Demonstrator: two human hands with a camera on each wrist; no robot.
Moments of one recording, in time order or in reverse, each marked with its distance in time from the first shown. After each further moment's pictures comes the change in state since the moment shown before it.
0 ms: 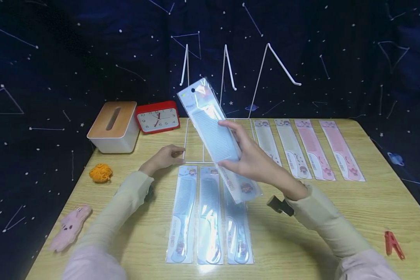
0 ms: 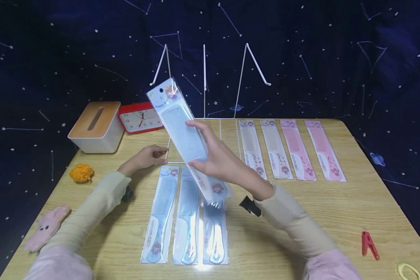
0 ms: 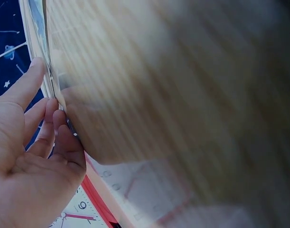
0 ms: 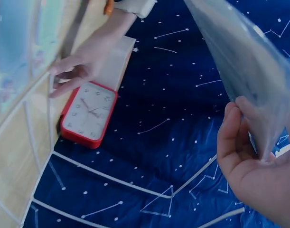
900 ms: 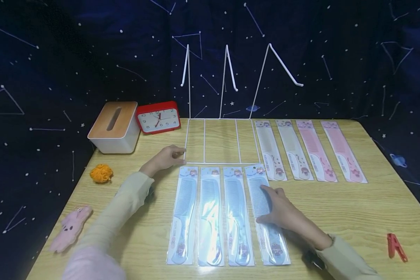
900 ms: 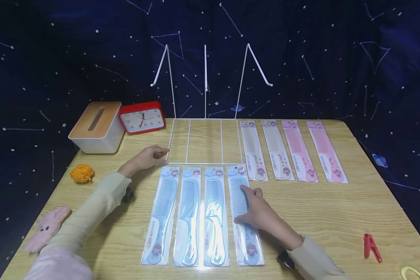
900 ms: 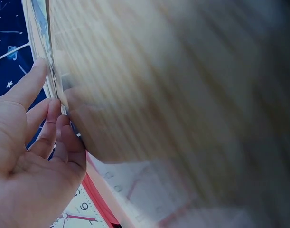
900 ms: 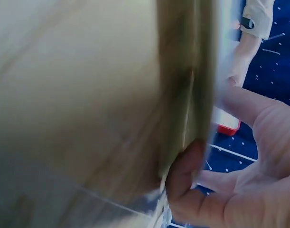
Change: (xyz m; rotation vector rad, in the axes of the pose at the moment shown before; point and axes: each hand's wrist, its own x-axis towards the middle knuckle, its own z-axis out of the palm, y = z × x) left_hand 0.000 0.000 -0.001 0.021 -0.021 -0.010; right_hand -0.128 0.103 0.019 -0.361 -0.120 0.638
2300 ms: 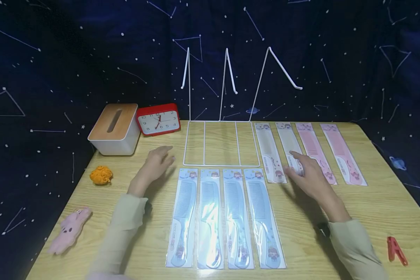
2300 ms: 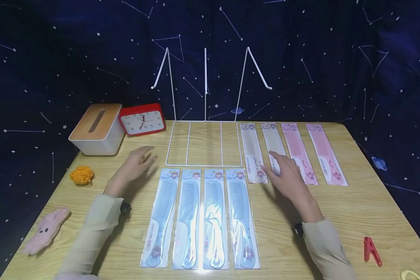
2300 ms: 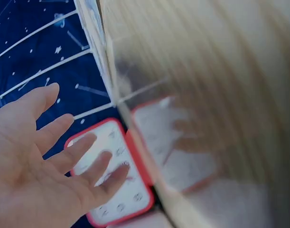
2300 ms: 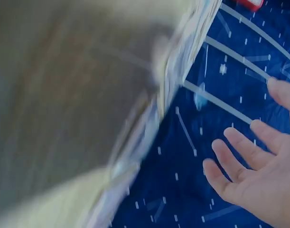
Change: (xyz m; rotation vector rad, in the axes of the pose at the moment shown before) left_hand -0.048 0.014 -0.005 0.114 0.272 0.010; right_hand 0.045 0.062 -0.077 -0.097 0.452 -0.231
